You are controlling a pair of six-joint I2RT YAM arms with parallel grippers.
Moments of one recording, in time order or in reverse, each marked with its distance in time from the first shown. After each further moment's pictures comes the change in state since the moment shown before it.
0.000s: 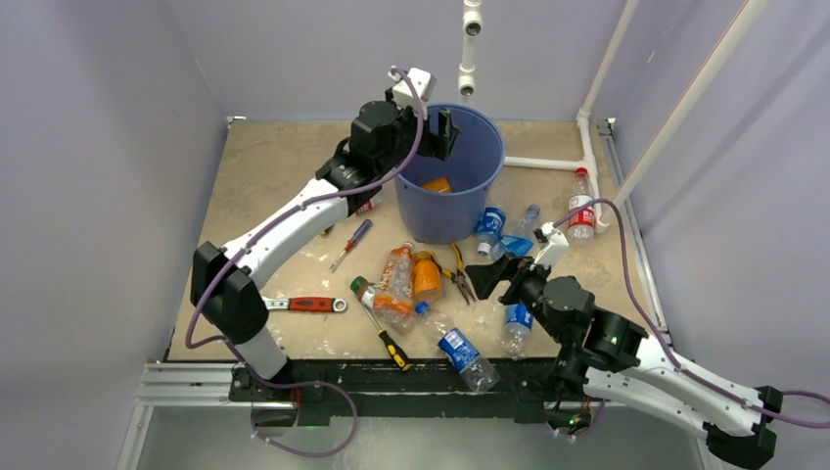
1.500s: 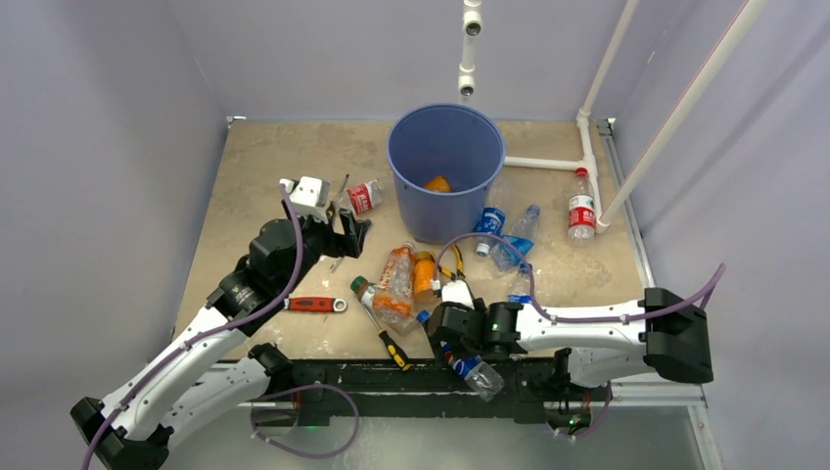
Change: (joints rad) left arm 0.000 -0.935 -0.796 -0.278 -0.230 -0.126; right arm 0.309 0.792 0.148 -0.296 -0.221 0.159
